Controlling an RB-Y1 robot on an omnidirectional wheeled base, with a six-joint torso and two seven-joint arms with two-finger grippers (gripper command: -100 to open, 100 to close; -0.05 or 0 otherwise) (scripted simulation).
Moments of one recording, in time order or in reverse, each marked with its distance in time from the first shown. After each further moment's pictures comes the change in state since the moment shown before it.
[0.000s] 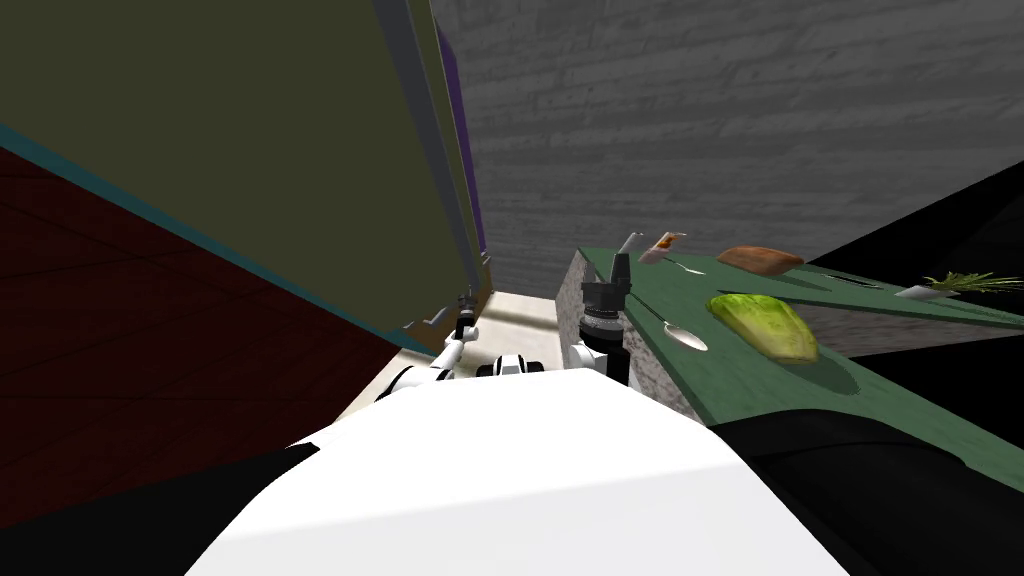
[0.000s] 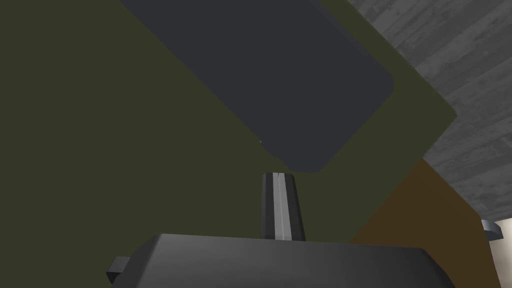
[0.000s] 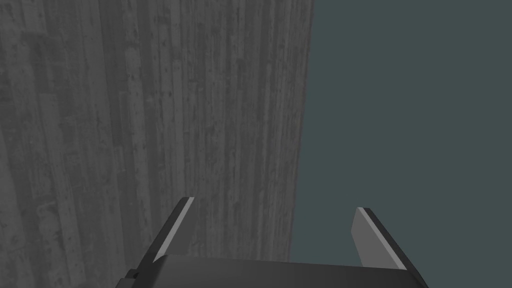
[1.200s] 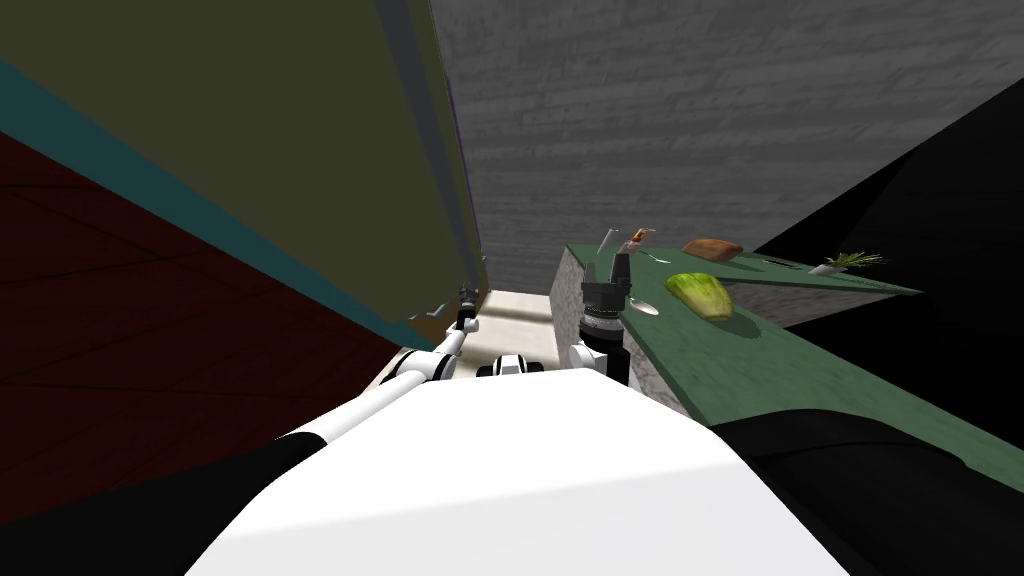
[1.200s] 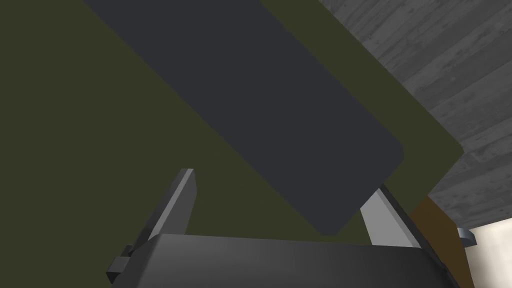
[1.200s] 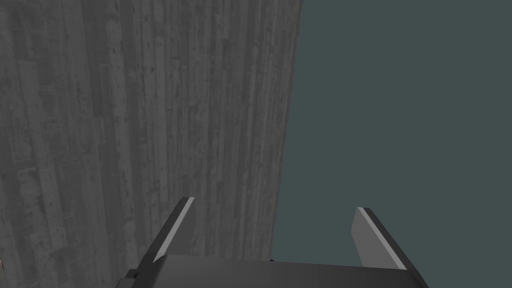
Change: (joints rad) left arm -0.142 0.013 0.024 0.130 0.001 0.029 0.024; right arm 0.001 0.000 0.000 0.000 0.000 0.000 0.000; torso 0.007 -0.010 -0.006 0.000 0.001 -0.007
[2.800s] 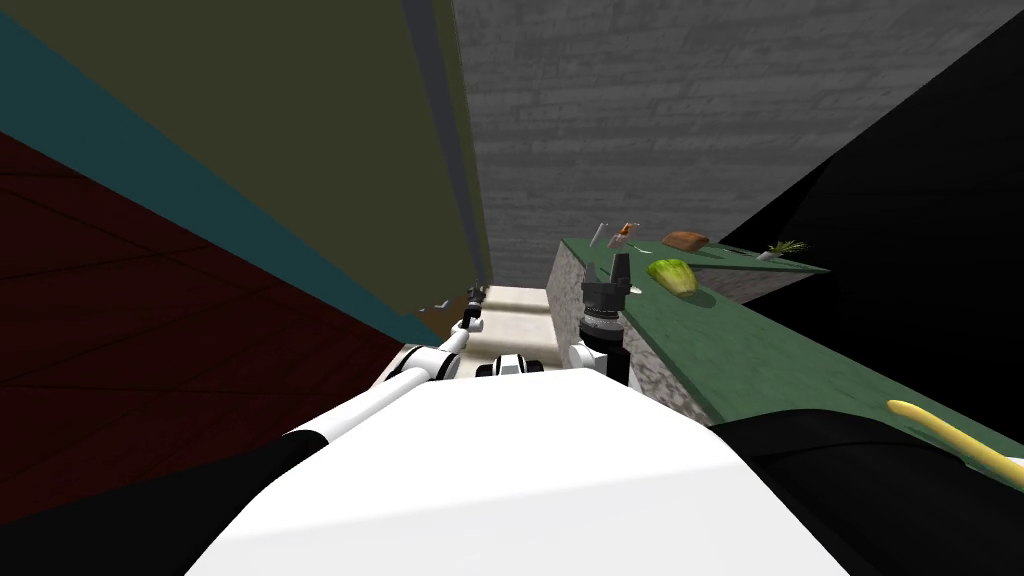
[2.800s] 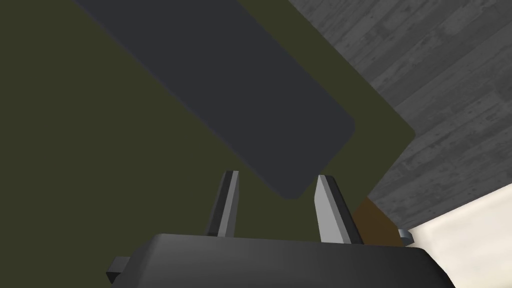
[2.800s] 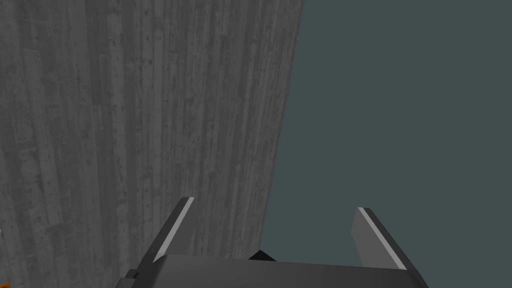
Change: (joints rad) left arm -0.030 -0.025 -0.075 0.032 -0.037 0.013 0.061; right arm 0.000 0.000 0.000 0.000 0.000 0.000 0.000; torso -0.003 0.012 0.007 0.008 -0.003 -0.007
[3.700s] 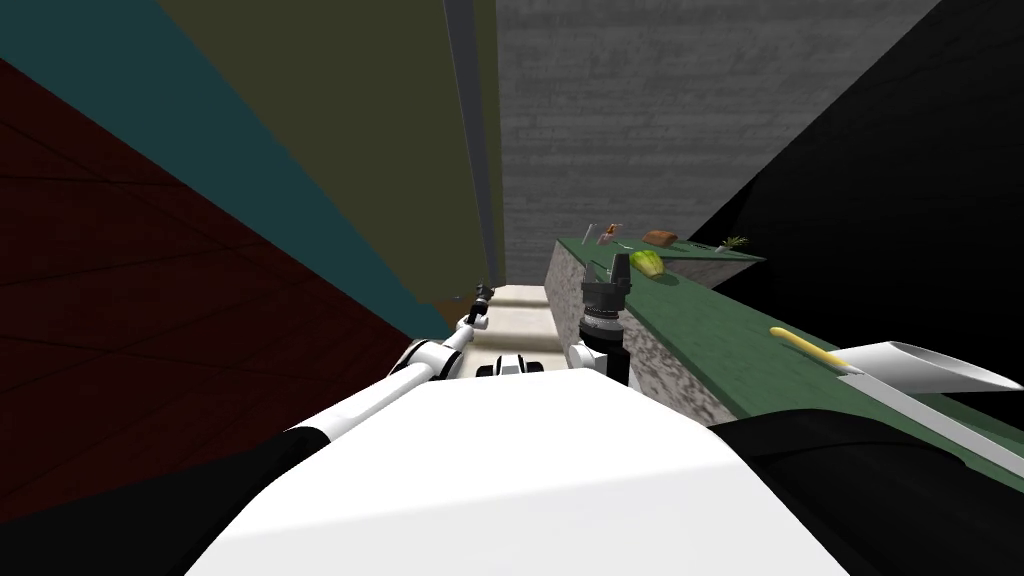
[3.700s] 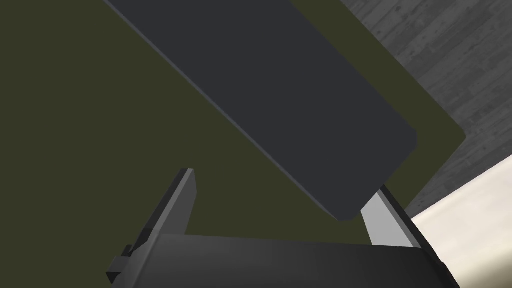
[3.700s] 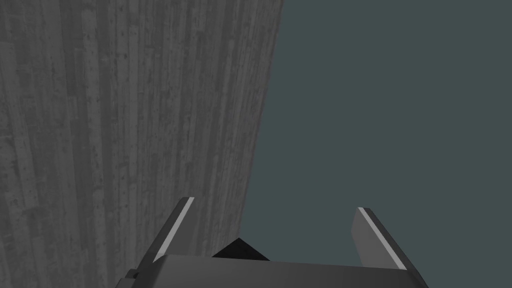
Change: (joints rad) left arm -0.053 -0.024 -0.082 0.005 -0.034 0.070 0.063; right arm 0.000 0.000 0.000 0.000 0.000 0.000 0.000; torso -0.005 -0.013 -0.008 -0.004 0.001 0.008
